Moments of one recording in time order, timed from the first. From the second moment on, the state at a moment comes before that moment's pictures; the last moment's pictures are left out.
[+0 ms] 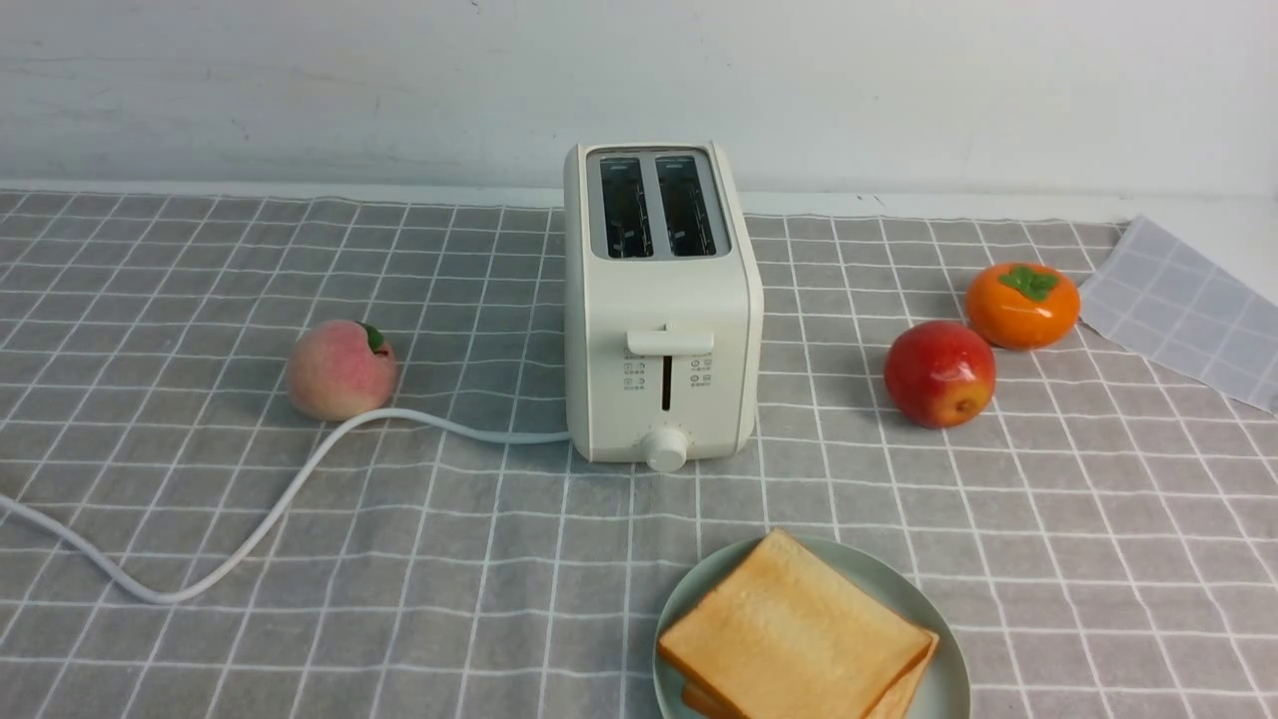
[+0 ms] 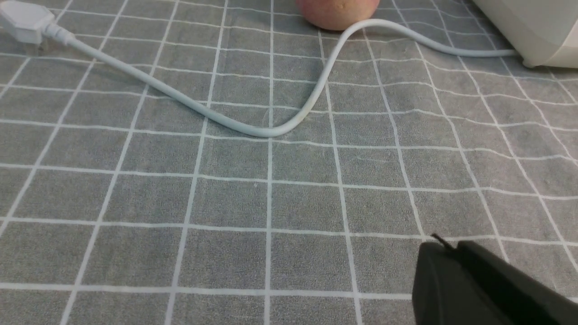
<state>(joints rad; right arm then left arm) 0.09 0.26 -0.26 0.32 0.62 -0.21 -0.14 -0.01 0.03 0.06 0.42 -0.28</state>
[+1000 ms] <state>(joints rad) -0.05 -0.01 0.01 -0.09 0.40 0.14 -0.14 -0.01 0.03 0.07 0.42 -0.28</state>
